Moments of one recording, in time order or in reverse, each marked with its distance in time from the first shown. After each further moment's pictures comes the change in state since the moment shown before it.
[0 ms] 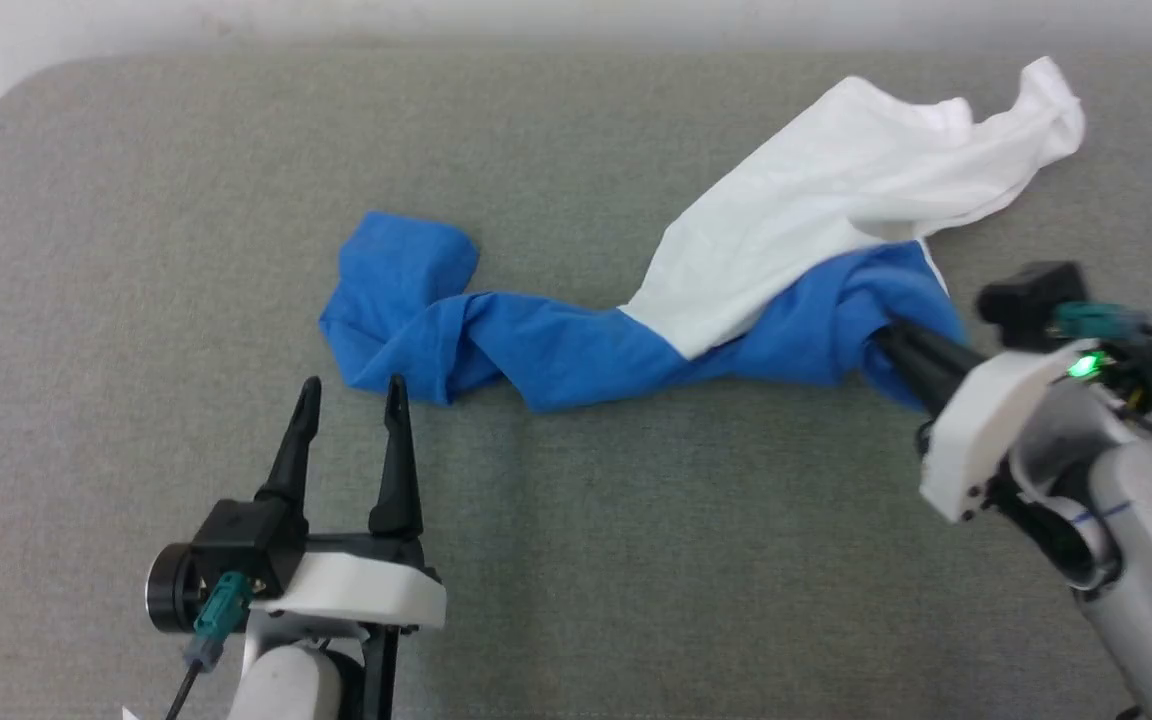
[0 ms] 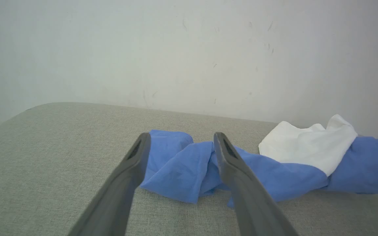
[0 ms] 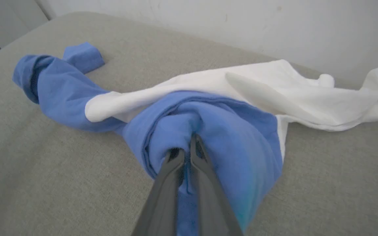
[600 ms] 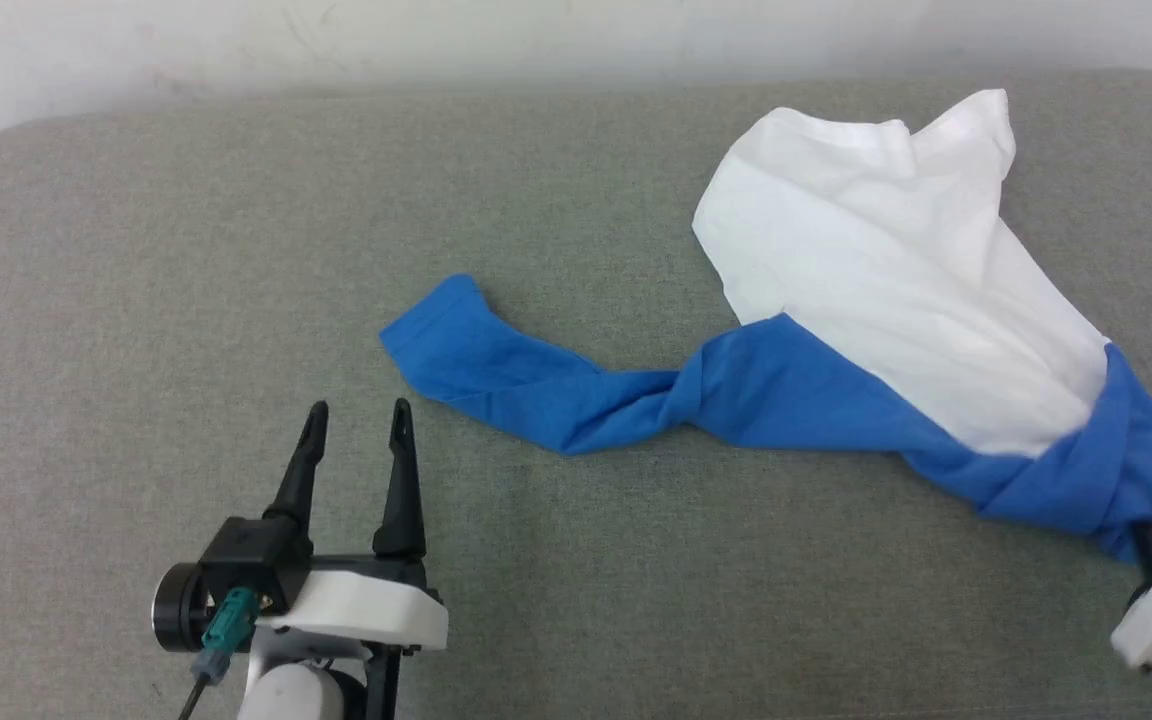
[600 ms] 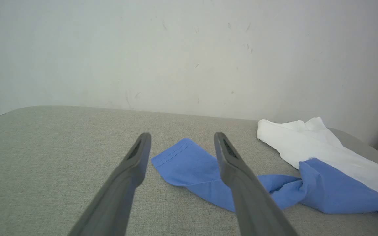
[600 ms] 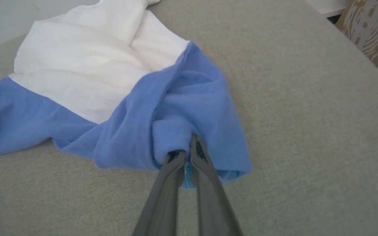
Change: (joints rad) left arm 0.031 0.000 0.000 0.015 0.003 -0.009 0.000; right arm 0.399 0.194 -0.721 -0.013 -0.145 0.000 0.068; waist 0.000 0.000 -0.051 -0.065
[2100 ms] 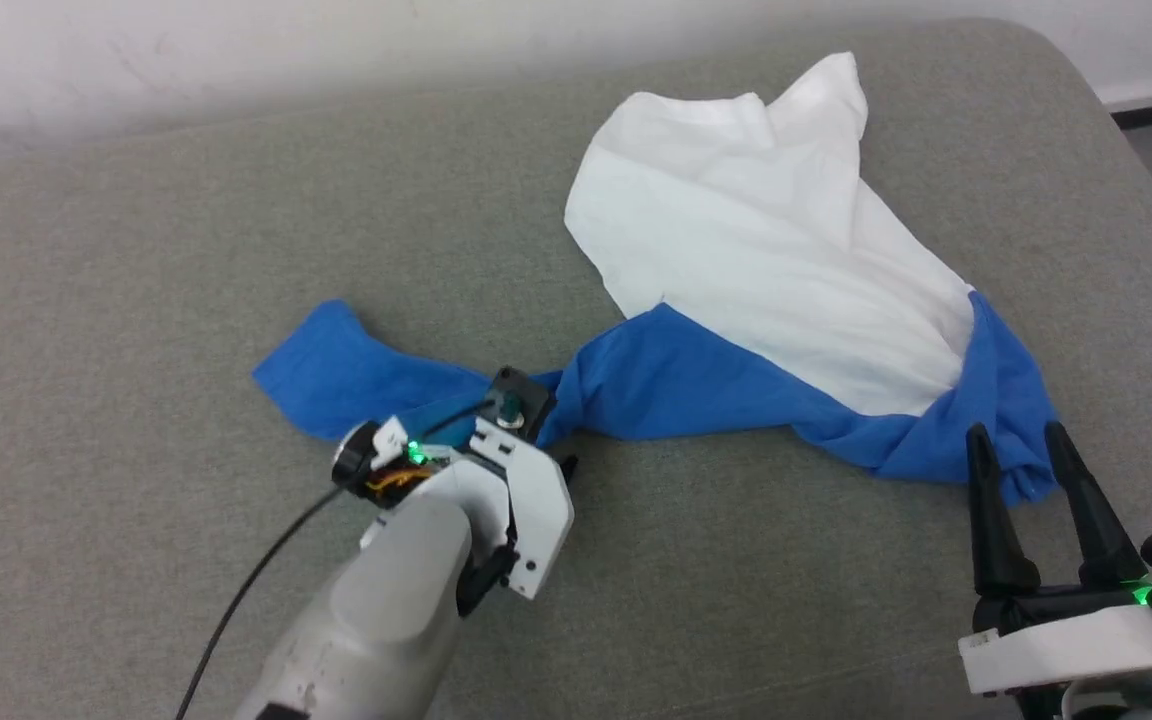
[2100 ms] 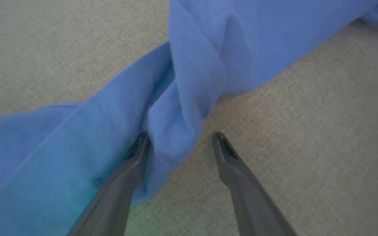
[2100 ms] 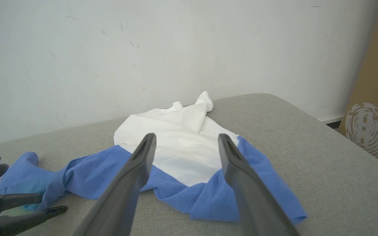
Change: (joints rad) left arm -0.549 -0.002 -0.404 0.800 0.009 -0.163 0.438; right arm 0.156 0.173 0.241 -0.317 -0.140 0.000 -0.494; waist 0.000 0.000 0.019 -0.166
